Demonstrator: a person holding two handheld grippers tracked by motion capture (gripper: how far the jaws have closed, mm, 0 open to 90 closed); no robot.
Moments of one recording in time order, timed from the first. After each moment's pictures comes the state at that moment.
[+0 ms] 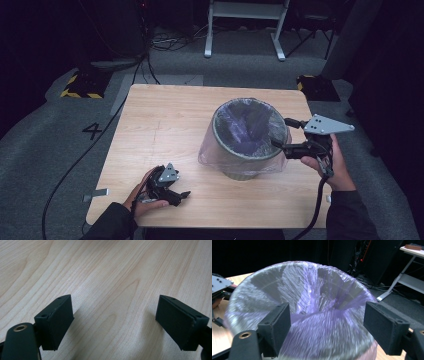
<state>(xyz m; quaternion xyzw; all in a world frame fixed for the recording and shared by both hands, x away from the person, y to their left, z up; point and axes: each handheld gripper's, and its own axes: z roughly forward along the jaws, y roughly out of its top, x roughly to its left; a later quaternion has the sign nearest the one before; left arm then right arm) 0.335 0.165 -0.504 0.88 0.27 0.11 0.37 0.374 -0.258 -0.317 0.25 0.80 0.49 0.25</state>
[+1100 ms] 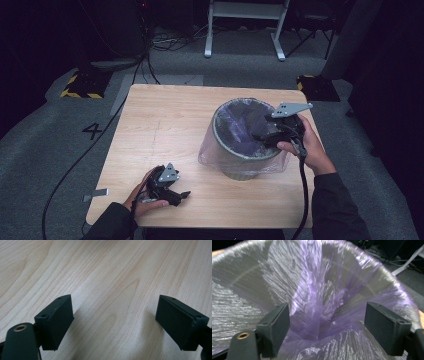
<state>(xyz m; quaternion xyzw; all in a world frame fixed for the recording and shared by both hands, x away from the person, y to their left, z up) 0.336 0.165 -0.504 0.88 0.26 0.10 0.37 0.424 -0.210 -0.328 0.26 0.86 0.39 0.20</state>
